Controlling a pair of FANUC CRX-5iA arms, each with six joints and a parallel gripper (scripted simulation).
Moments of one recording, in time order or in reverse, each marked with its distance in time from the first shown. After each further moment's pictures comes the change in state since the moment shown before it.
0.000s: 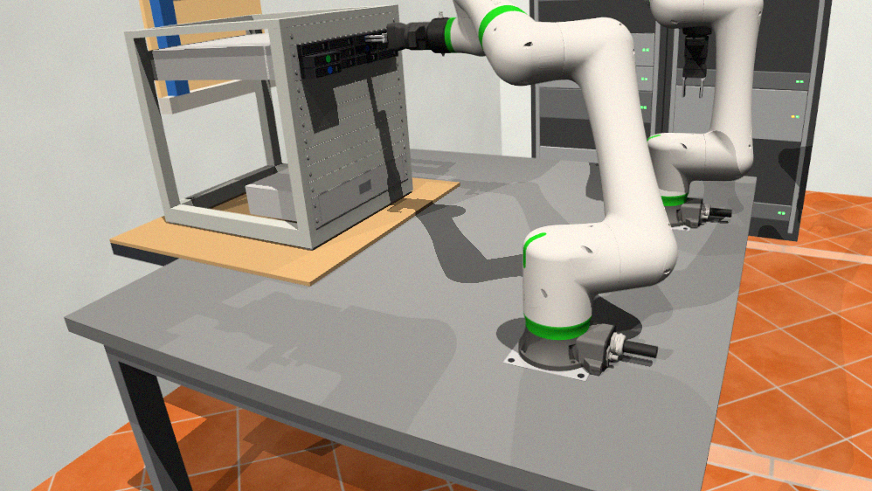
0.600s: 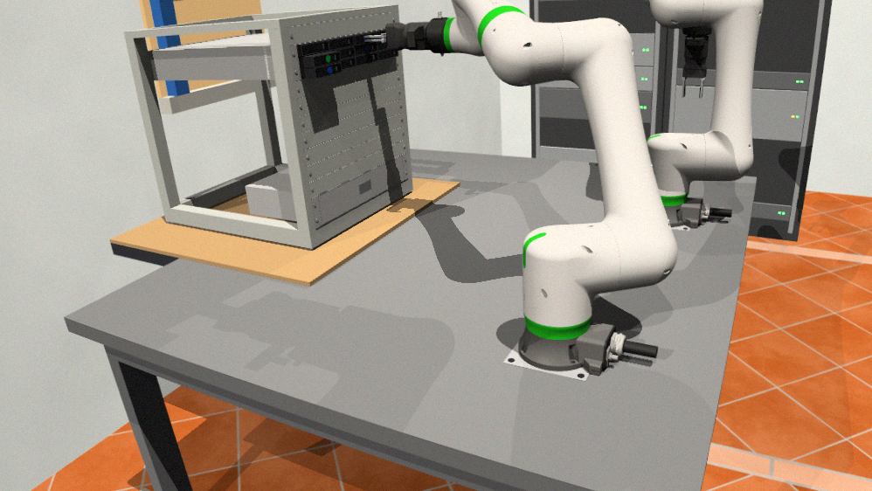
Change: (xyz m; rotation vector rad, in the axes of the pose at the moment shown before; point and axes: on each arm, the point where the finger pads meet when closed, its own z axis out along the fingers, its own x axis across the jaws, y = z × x) left arm 0.000 0.000 0.003 0.000 0.000 0.000; right arm 0.000 0.000 0.000 0.000 0.000 0.000
